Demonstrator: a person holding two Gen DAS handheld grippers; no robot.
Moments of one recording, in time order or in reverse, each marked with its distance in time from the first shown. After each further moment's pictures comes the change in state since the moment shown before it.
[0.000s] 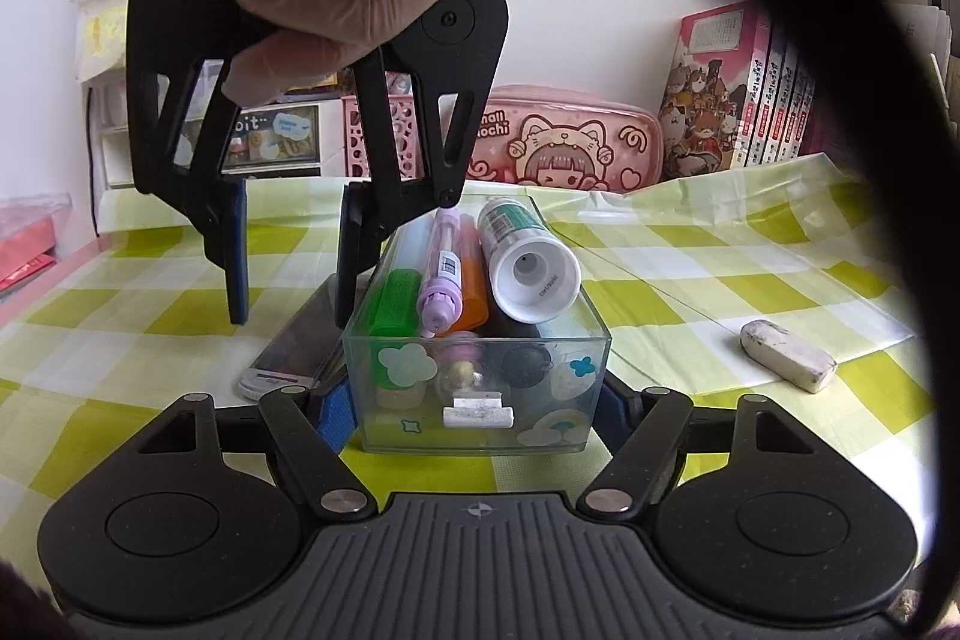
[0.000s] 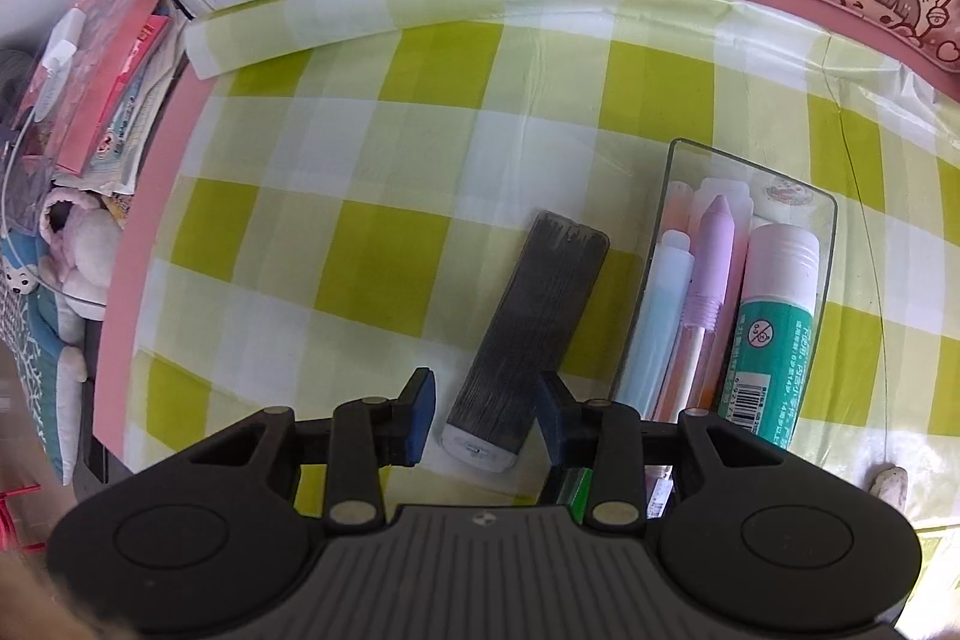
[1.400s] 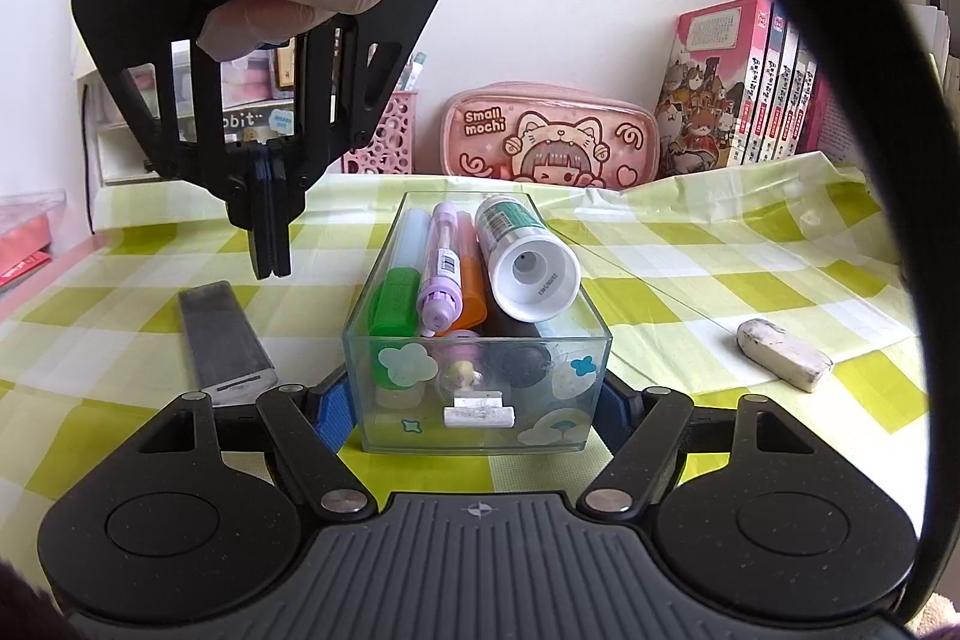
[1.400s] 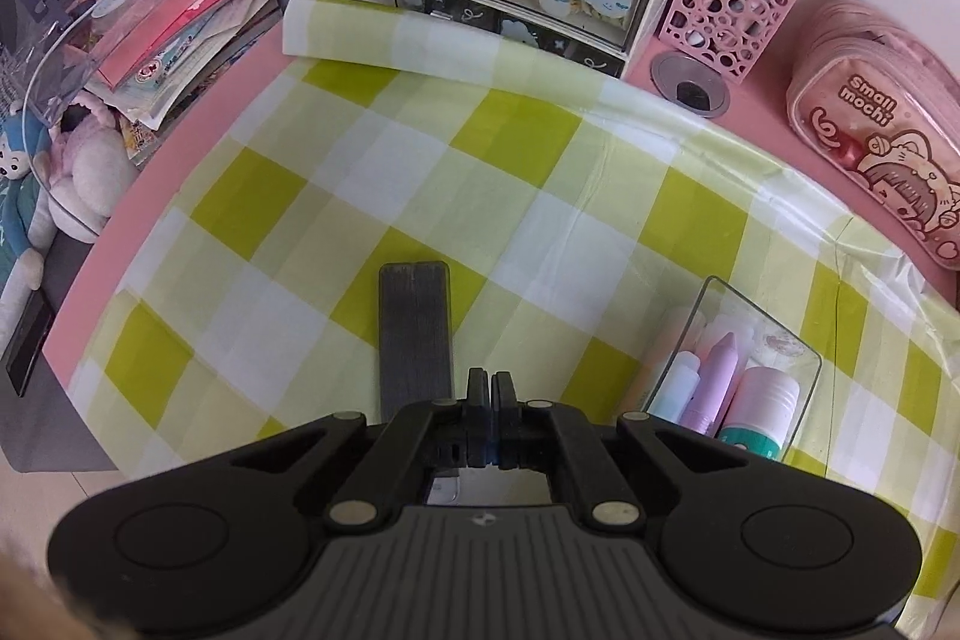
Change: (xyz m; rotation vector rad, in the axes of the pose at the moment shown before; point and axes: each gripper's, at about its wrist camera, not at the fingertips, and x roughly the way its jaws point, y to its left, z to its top) left arm -0.001 0.000 0.000 -0.001 0.004 -0.001; right arm -0.020 0.041 -0.016 -0.326 -0.143 -0.078
